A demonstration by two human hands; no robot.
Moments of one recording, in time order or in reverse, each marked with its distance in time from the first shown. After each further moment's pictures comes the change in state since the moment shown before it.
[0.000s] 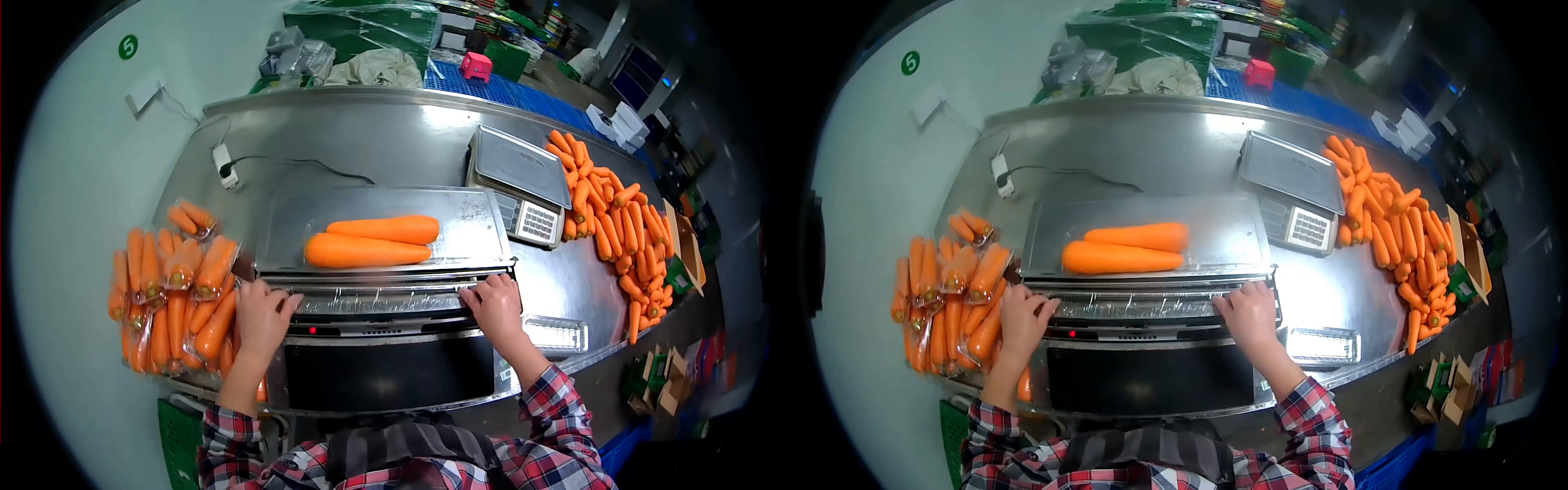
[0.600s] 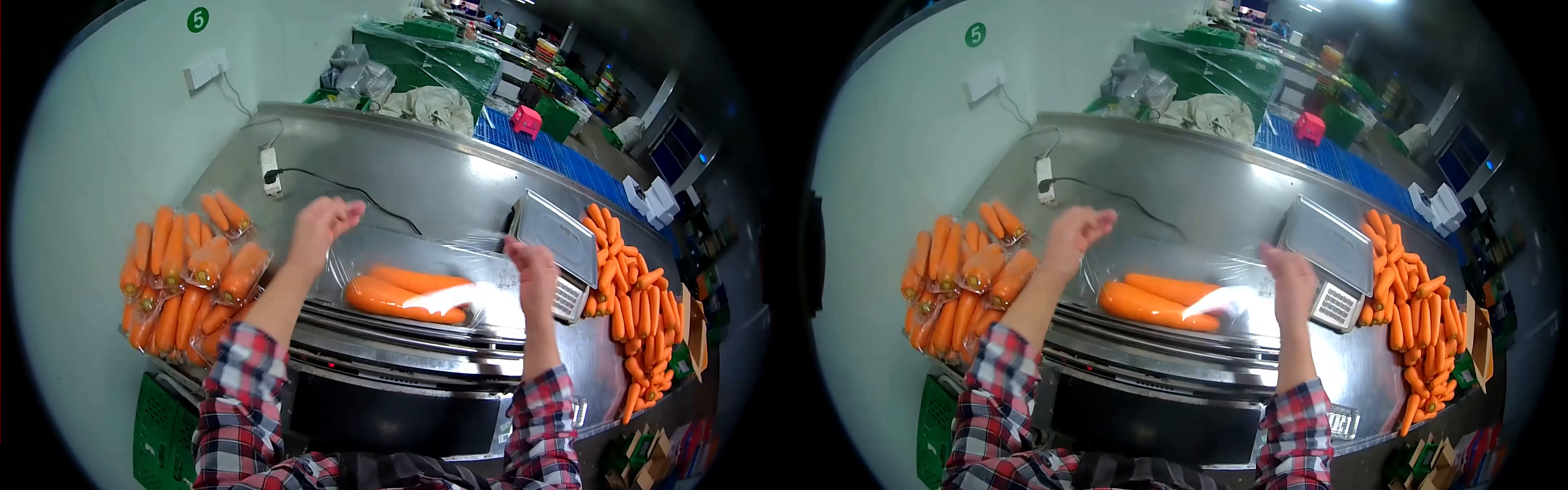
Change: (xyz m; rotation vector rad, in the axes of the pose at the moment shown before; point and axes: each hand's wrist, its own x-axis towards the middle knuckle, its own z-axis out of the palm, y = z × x) left_hand 0.166 -0.001 0.019 -1.634 0.081 -0.337; right_hand 0.160 0.013 0.009 1.472 0.168 0.338
